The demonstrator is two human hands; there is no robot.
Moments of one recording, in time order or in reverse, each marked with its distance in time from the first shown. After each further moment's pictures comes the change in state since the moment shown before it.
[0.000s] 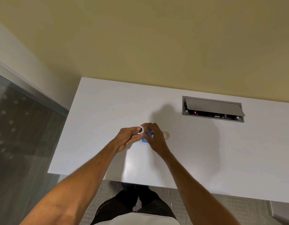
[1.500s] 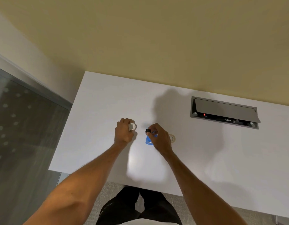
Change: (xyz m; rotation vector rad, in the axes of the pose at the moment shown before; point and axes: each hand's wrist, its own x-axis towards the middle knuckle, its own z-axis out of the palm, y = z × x) left_hand 0.029 0.013 -0.014 1.128 0.448 0.369; right_hand 0.036 0.022 0.006 -0.225 -0.025 0.167
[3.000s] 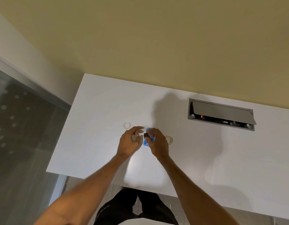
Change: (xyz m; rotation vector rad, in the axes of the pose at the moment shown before) left_hand -0.043 0.010 0.020 -0.265 -0.015 0.103; right_hand -0.012 0.005 0.007 -0.019 0.047 -0.027
